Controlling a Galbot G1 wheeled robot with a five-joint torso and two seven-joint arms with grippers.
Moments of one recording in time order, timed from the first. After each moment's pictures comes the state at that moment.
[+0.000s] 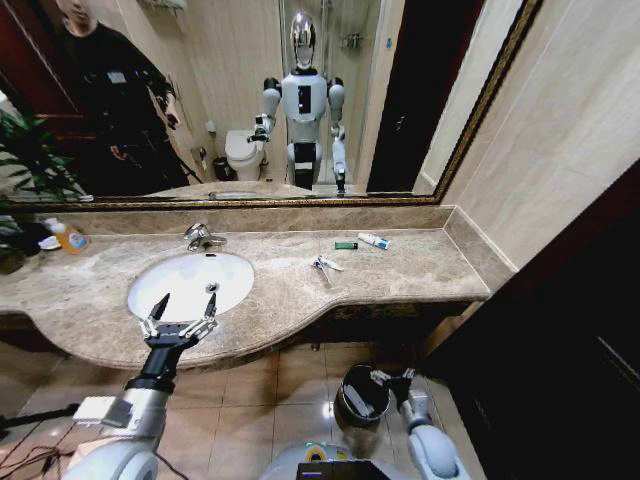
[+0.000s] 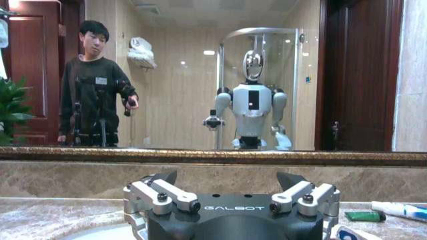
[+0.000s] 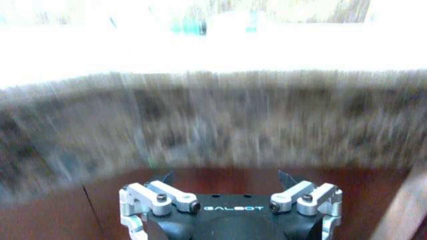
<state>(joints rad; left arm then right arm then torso) 1.84 -1.36 -0.82 -2.47 -0.37 0.04 0.05 -1.69 1.39 0.52 1.95 0.16 -0.05 0.05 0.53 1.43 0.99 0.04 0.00</state>
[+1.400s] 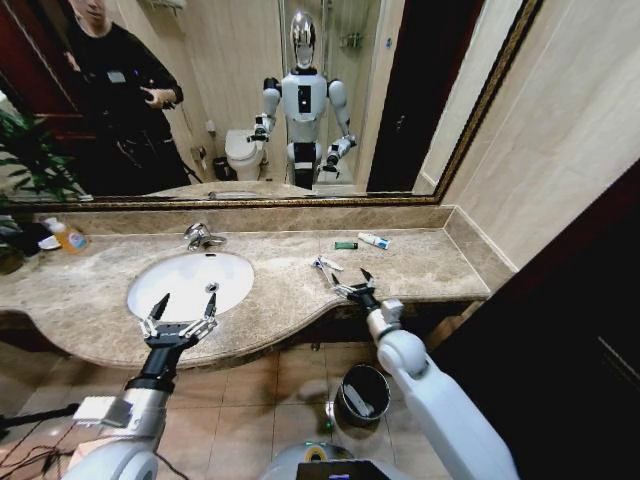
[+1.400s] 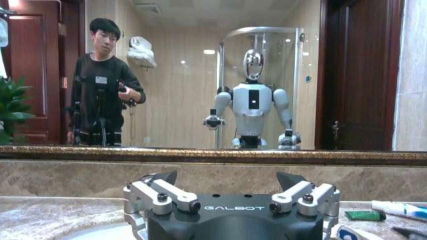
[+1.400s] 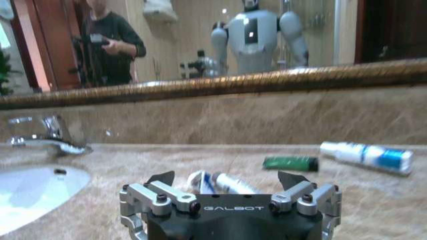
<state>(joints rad) 1.84 -1.36 -0.82 -2.47 -0.37 0.04 0.05 -1.04 1.21 0.12 1.85 0.42 -0.20 0.19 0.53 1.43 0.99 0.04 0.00</state>
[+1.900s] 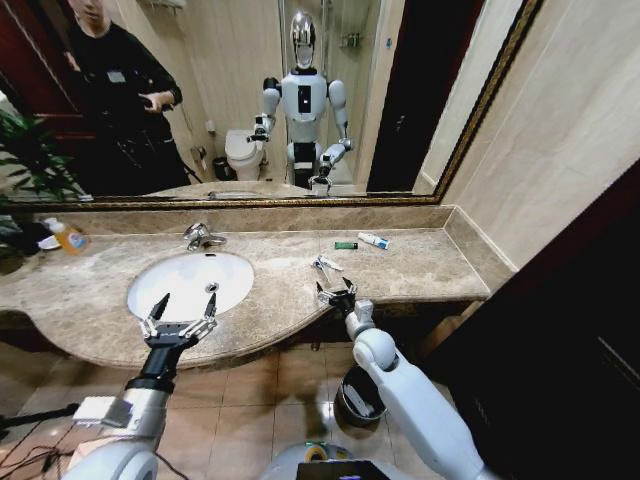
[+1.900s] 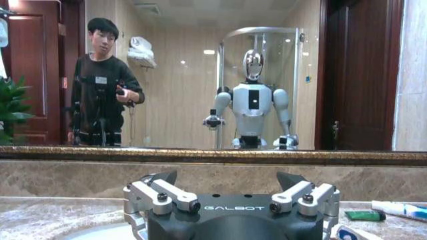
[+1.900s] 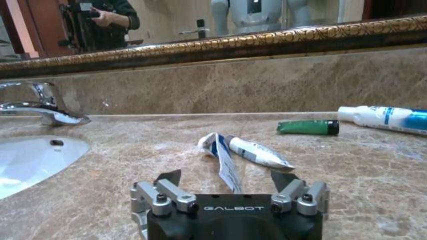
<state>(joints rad) 1.84 -1.36 -0.82 -2.47 -0.37 0.04 0.05 -0.99 1.29 0.05 1.73 0.38 -0.22 0.24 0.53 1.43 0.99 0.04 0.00</state>
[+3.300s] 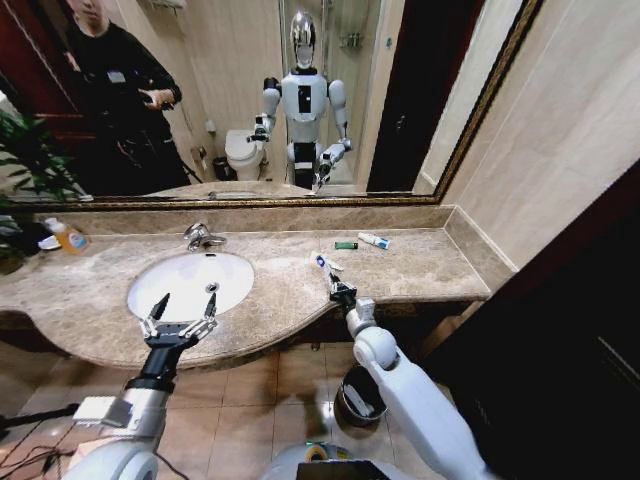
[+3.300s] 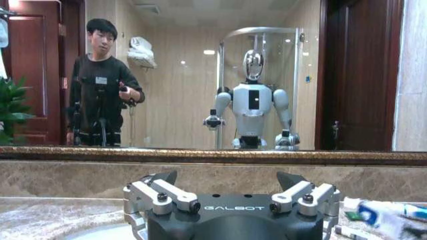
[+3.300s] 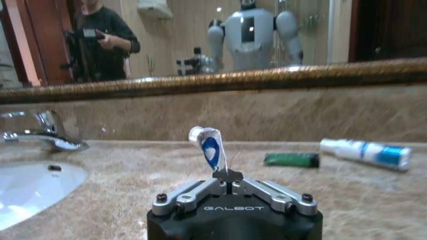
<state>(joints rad) 1.84 -1.36 -0.82 -2.47 -0.37 0.04 0.05 -1.06 1.22 0.10 1.89 0.38 -0.20 0.25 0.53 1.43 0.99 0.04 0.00</state>
